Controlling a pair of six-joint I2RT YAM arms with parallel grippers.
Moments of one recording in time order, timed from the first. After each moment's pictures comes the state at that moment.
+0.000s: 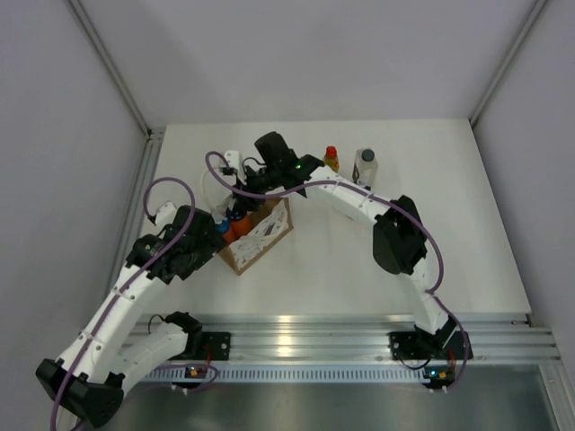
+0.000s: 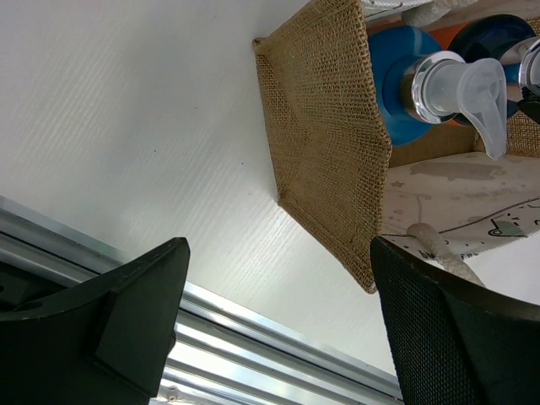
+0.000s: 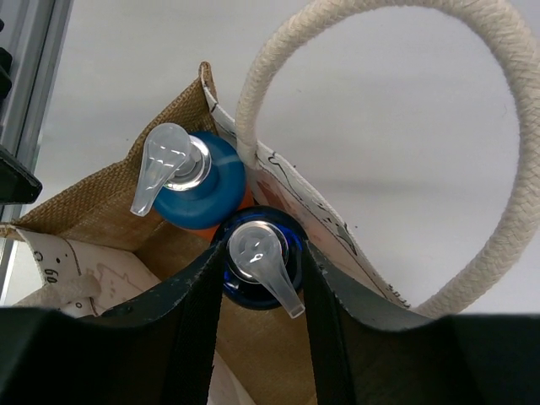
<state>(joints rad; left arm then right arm) -0.44 0.86 0.93 -1.10 -0.37 -1.07 0.84 2.20 2.04 -0.47 -0.69 -0.47</state>
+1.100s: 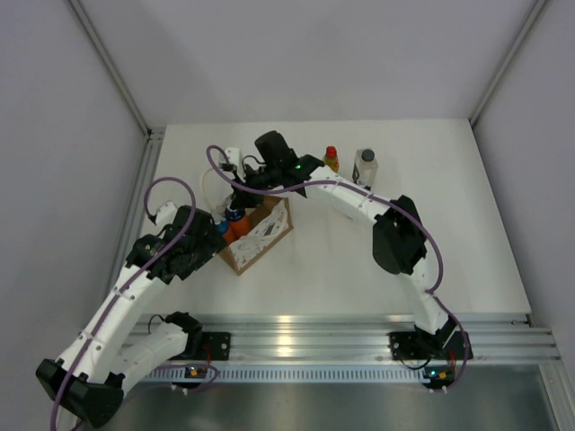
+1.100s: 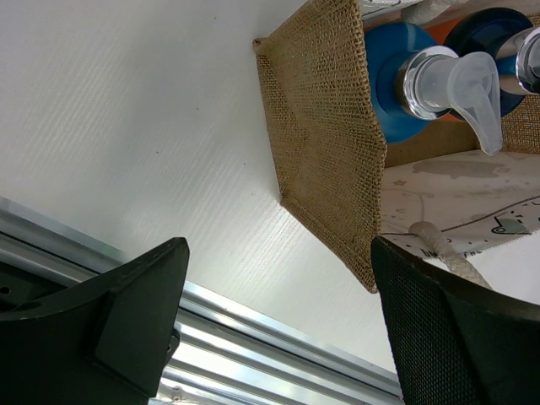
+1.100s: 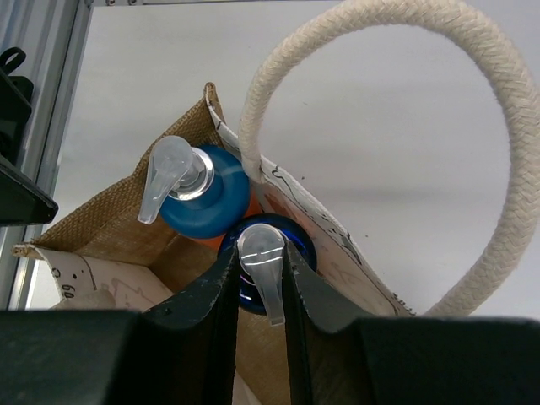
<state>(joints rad) -0.44 0.86 0.93 -1.10 -0.37 -1.05 0.83 2.21 2.04 -0.43 -0.71 -0.39</state>
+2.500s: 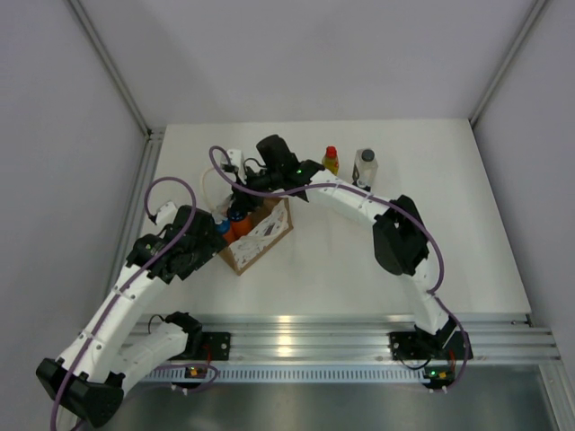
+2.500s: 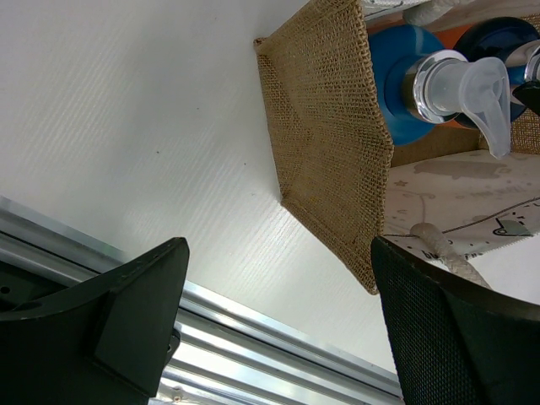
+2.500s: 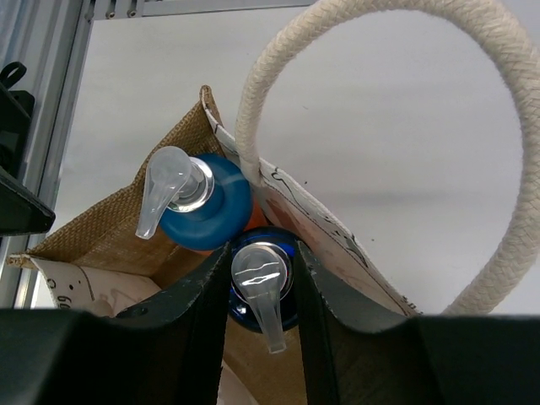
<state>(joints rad) -0.44 0.87 0.93 -1.10 -0.37 -1.05 0.83 2.19 1.95 -0.32 -0.71 -0.33</state>
